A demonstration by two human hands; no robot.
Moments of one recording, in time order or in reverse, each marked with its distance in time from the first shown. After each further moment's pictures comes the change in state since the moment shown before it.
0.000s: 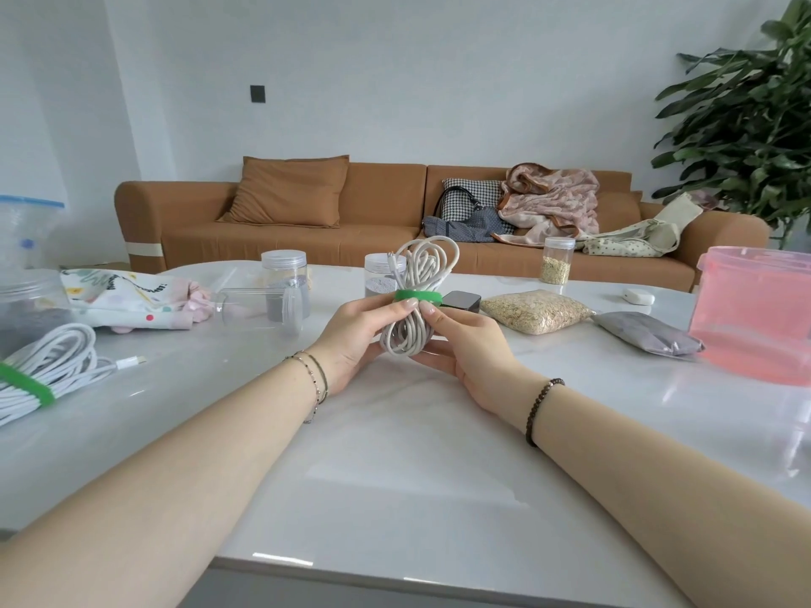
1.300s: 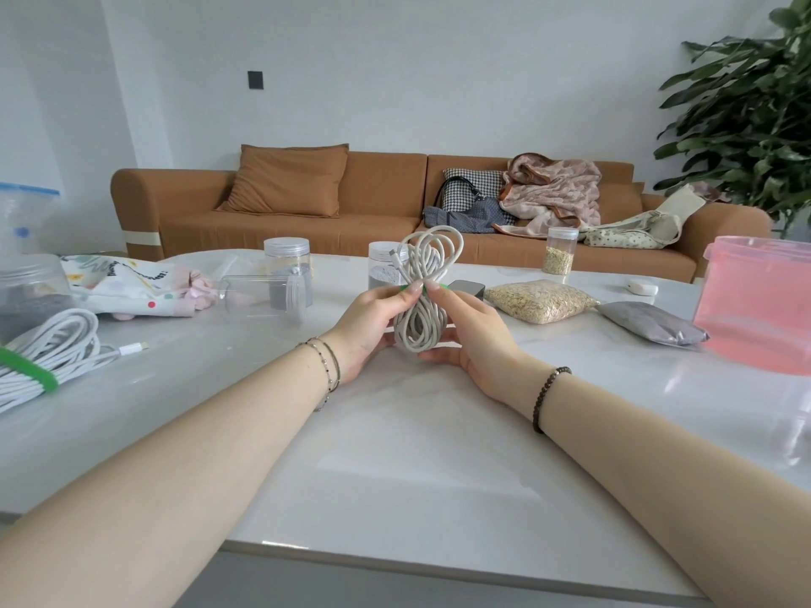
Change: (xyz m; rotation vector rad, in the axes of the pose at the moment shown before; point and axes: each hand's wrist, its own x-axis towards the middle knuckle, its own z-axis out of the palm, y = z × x) left_hand 0.004 0.000 0.008 -0.007 0.055 -0.024; right_hand 0.000 -0.001 0.004 -0.088 0.024 0.000
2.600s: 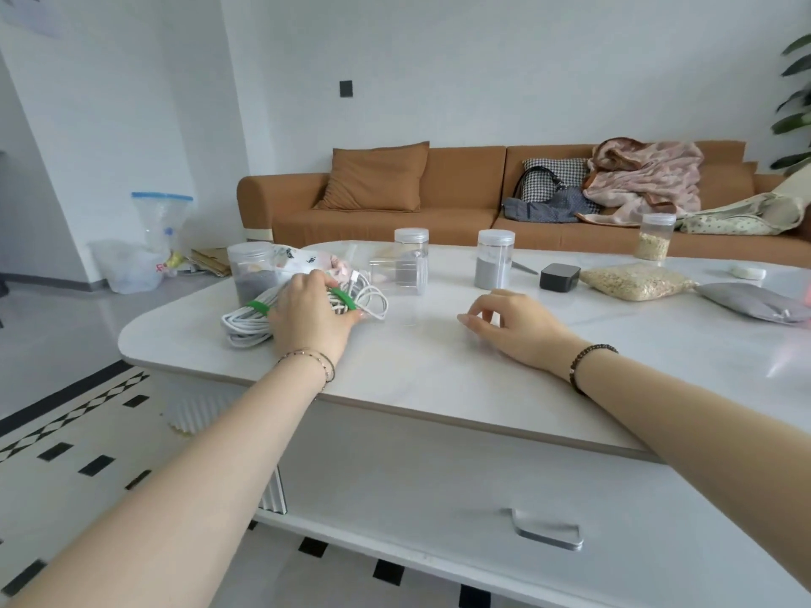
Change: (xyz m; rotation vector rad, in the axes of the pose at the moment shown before) left_hand -0.148 0.027 -0.159 1.269 0.896 0.116; right_hand -0.024 0.019 0.057 -1.185 -0.194 -0.500
